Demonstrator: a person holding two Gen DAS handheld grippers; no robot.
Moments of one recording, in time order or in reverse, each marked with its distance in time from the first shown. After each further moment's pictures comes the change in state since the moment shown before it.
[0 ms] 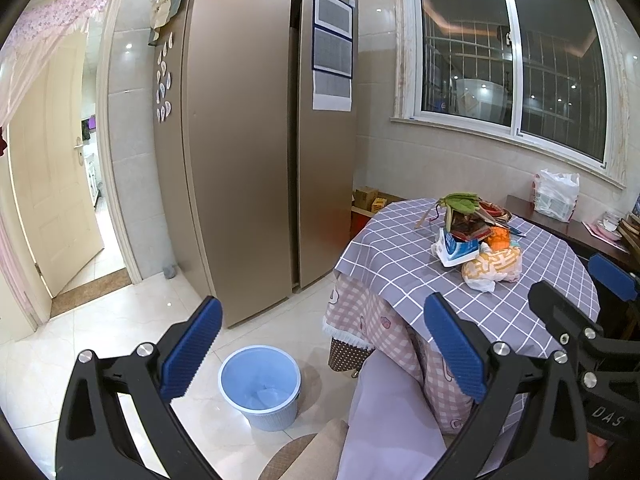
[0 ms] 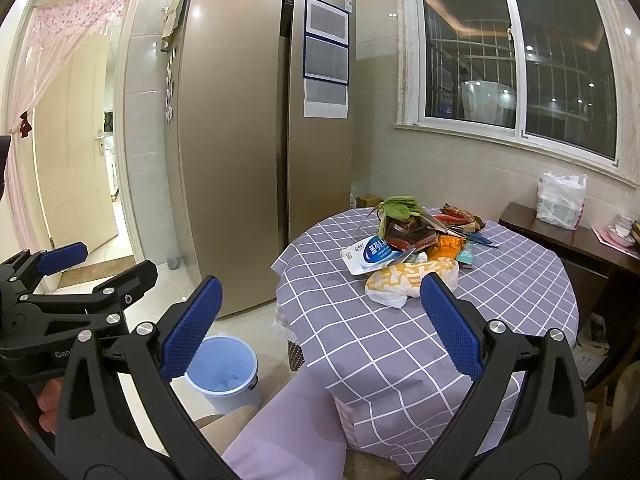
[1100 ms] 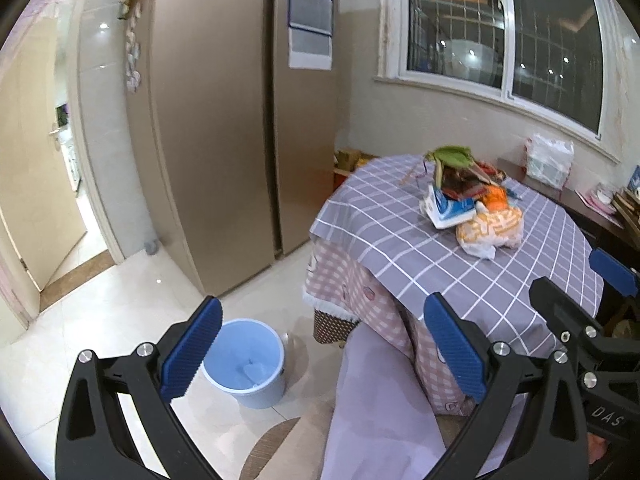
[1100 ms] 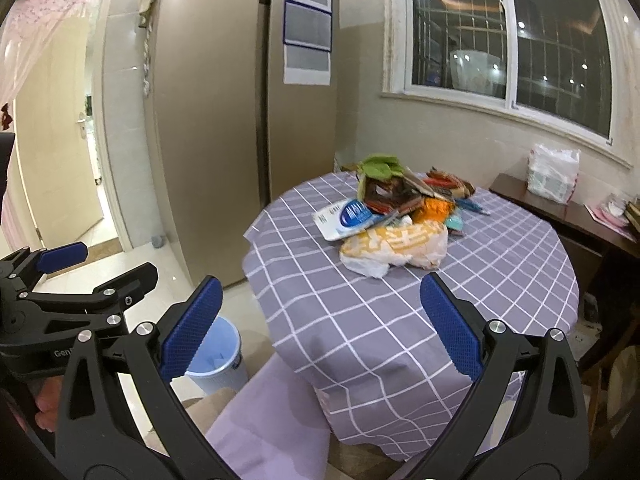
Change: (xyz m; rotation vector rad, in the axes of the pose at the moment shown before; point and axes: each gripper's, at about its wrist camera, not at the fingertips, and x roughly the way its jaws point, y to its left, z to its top) left arm 0.059 -0.024 -0.011 0.044 0.156 -0.064; right arm 0.037 -0.025 -0.017 0.026 0.124 -0.054
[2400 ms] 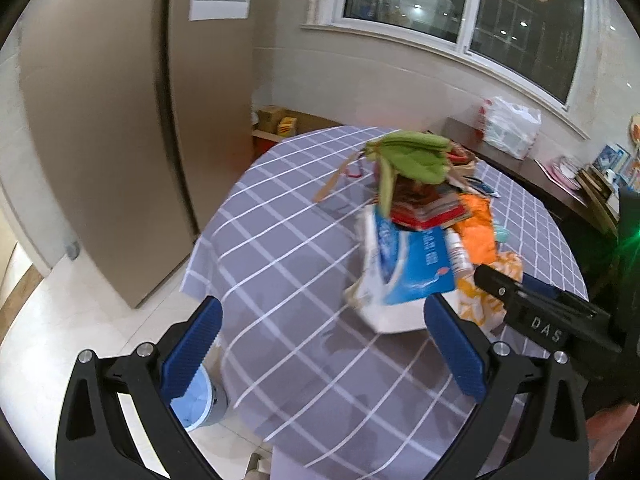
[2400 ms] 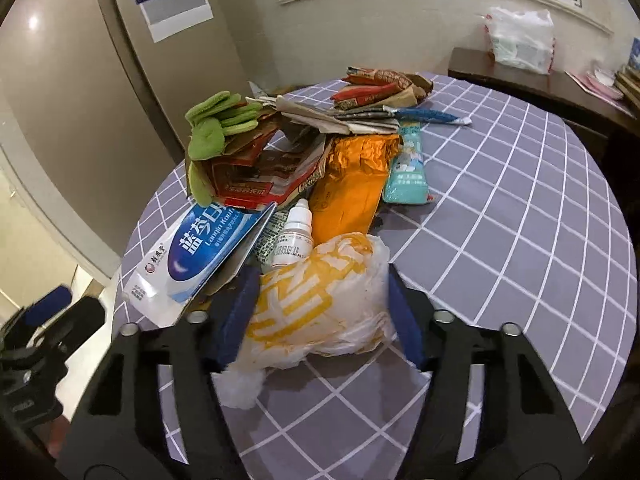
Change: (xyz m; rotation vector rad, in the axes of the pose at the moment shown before) left arm 0.162 -0.079 0.107 0.085 0.189 -0.253; right arm 0.183 -0.136 0.046 0.359 0.318 -0.095
